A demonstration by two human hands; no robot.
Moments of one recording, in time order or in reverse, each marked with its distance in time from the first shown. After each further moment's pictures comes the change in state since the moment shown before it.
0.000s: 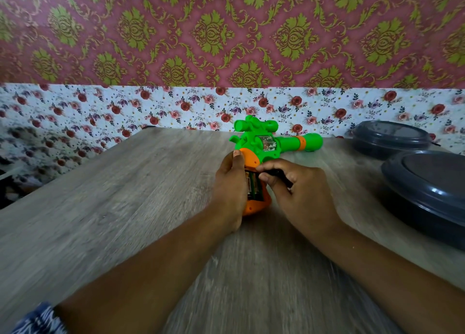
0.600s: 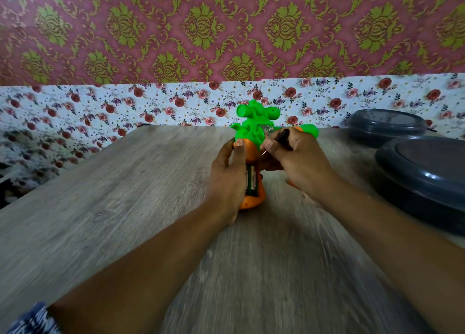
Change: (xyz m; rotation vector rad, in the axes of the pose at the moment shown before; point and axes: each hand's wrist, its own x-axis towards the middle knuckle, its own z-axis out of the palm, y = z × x) left_hand -0.005 -0.003 0.002 -0.033 -0.084 0.122; right_hand 0.033 0.000 -0.010 0.335 -0.117 0.528
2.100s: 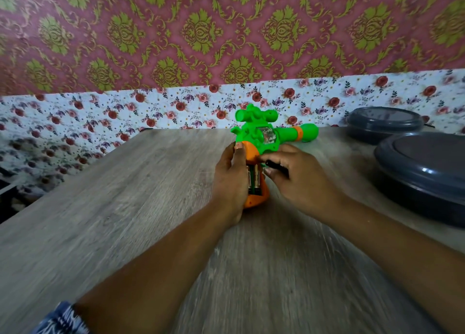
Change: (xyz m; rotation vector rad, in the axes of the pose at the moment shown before) left_hand 0.003 -0.005 0.000 0.004 0.016 0.021; right_hand -0.017 0.012 -0.002 -0.531 -0.069 -0.343
